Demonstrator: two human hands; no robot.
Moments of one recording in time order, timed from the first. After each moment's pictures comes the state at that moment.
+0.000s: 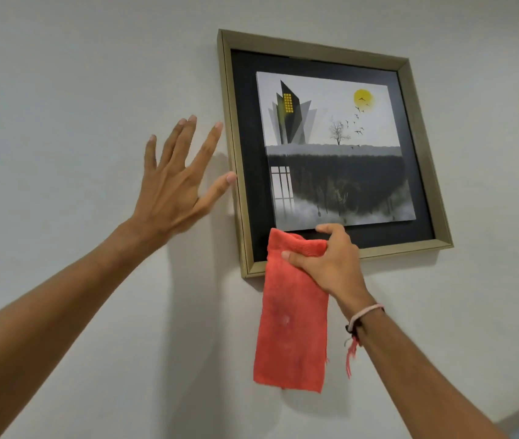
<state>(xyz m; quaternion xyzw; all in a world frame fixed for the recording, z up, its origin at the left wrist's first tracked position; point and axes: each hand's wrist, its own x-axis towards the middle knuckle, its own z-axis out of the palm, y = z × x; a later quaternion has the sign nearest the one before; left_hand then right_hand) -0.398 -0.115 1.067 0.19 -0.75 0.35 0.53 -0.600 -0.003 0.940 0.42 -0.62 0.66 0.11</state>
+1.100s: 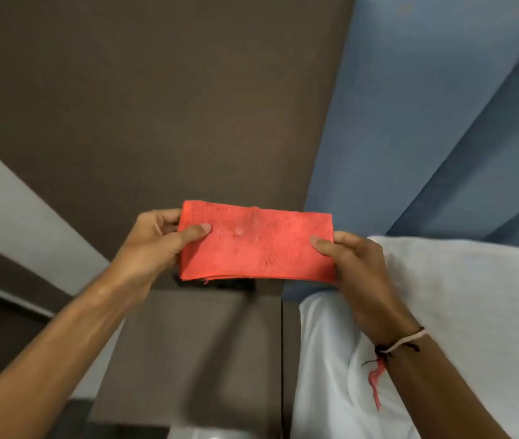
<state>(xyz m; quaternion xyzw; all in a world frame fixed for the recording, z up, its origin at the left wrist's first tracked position) -0.044 -0.038 0.392 0.56 -0.50 -0.55 0.36 -0.303 0.046 0.377 0.32 -0.62 0.55 -0.45</state>
